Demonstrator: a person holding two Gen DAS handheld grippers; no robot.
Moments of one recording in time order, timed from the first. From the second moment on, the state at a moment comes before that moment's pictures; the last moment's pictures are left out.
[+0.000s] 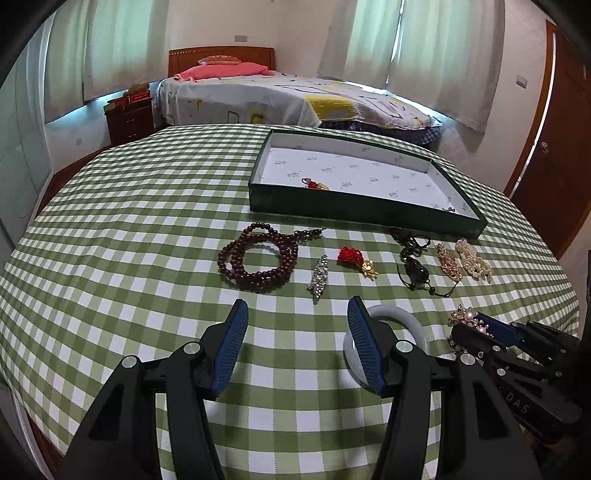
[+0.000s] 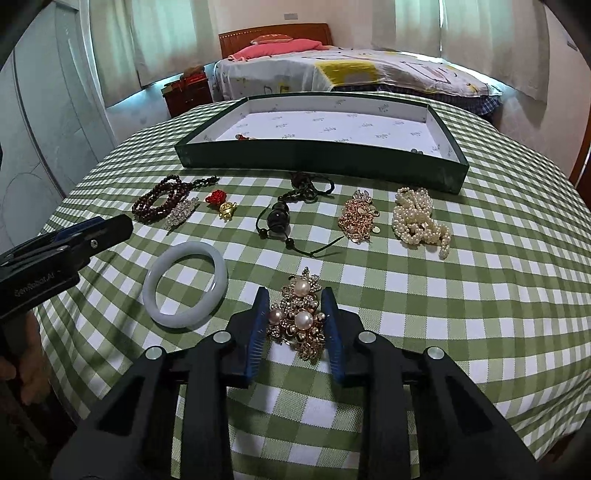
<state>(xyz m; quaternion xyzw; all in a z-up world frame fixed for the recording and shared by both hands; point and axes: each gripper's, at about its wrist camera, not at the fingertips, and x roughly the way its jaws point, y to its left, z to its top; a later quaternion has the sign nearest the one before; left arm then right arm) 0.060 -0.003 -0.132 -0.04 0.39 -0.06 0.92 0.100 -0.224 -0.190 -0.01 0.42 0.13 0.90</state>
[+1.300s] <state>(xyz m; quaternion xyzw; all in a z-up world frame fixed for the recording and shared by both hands) 0.064 -0.080 -0.162 0.03 0.42 -0.12 0.90 0.090 -0.275 -0.176 0.03 0.40 0.10 0.91</state>
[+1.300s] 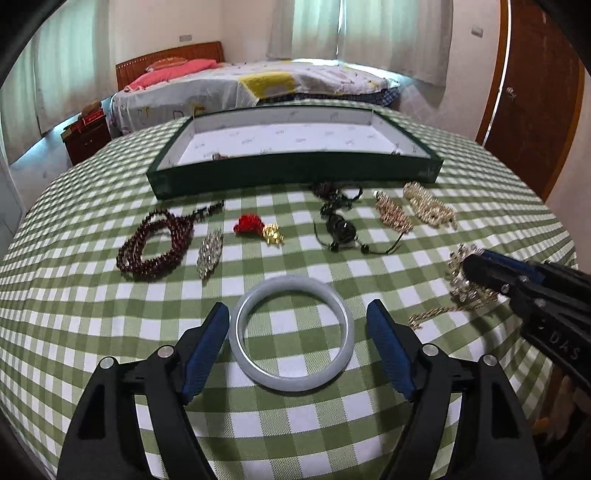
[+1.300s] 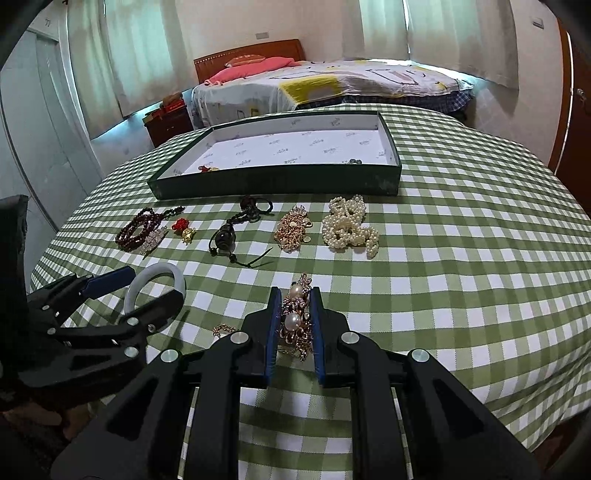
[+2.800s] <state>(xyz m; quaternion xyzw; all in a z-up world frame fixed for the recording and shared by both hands) 0.111 -0.057 -0.076 -0.03 0.32 -0.12 0.94 0.137 -0.260 -0.089 0.02 0.30 0.11 0.95</state>
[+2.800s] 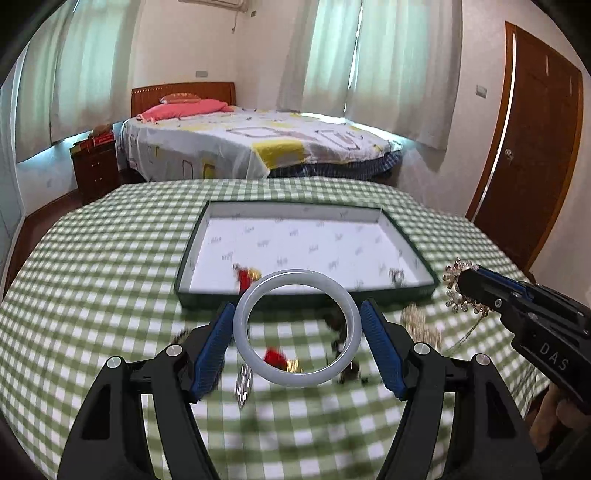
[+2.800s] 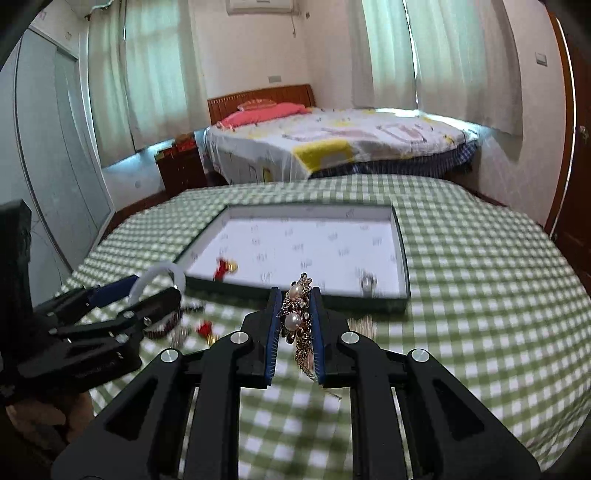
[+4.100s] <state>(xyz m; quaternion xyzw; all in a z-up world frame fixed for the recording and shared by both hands) 0.257 -0.095 -0.158 0.00 0.42 -0.12 0.90 0.293 -0.264 -0.186 0.05 0.41 0.11 0.90</state>
